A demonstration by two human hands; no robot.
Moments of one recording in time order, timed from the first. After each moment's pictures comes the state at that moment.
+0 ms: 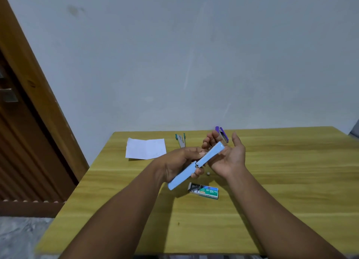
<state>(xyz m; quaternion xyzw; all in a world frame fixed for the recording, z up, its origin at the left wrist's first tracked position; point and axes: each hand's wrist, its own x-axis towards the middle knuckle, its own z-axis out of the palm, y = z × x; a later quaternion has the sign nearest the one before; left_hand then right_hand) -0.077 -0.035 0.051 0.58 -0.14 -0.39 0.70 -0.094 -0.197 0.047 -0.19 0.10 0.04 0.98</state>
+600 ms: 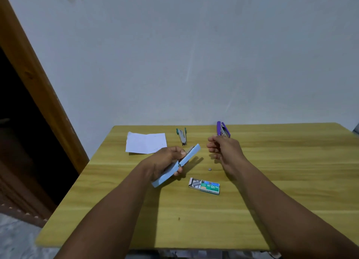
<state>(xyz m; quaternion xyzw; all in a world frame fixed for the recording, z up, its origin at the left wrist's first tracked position) -0.061 0.003 0.016 0.68 -0.02 -0.28 0.68 -0.072 -0.208 0.023 -0.62 0.16 -0.03 0.77</state>
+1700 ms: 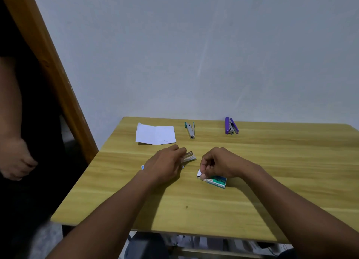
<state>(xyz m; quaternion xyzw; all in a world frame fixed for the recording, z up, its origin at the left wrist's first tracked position) -0.093 0.034 -0.012 0.94 -0.26 0.09 0.18 -0.101 -0.195 0.024 -0.93 -0.17 0.16 0.28</state>
